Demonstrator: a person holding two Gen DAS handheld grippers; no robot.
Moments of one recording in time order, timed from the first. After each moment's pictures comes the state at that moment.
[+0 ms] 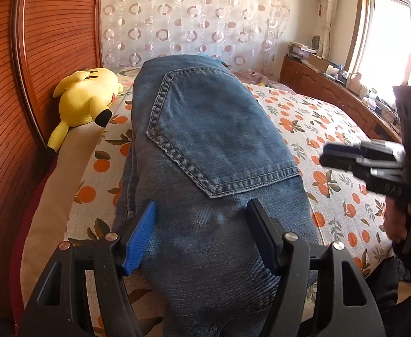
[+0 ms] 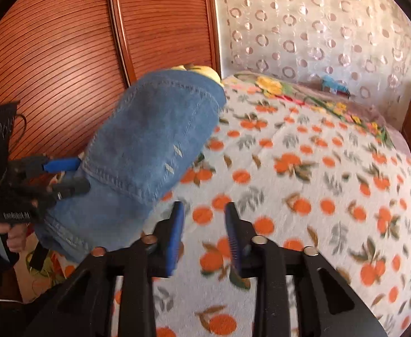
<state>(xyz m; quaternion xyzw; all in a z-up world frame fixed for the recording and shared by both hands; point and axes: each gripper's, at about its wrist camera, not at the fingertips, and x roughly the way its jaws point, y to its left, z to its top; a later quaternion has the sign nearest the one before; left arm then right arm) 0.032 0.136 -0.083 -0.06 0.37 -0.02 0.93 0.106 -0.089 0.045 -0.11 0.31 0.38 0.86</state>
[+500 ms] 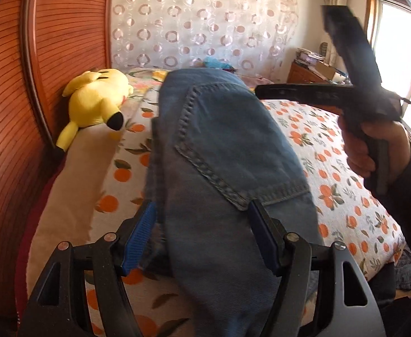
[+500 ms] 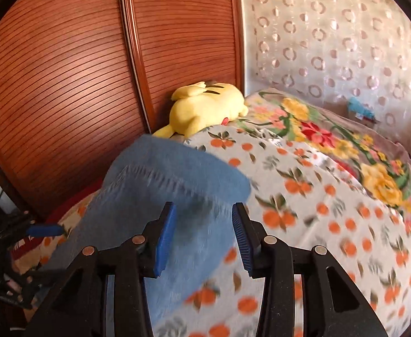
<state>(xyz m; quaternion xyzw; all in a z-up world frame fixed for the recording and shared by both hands) 0.034 0.156 -0.067 -0.07 0.37 0.01 0.93 0.209 -0.001 0.082 -0.14 0.30 0.43 0.84</state>
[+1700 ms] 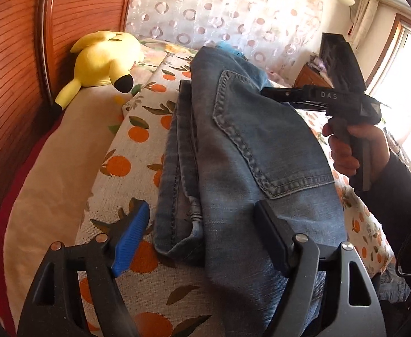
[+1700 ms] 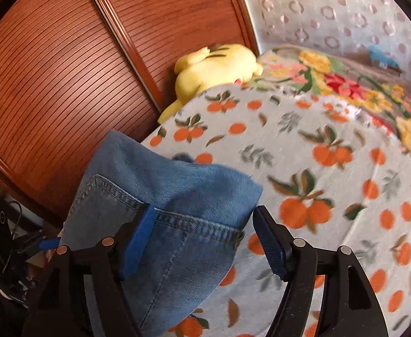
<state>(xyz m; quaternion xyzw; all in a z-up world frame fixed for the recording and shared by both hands) 0.041 0.190 -0.104 -0.16 0.41 0.00 0.90 0.314 0.017 0.020 -0.06 0.41 0.48 0.78</state>
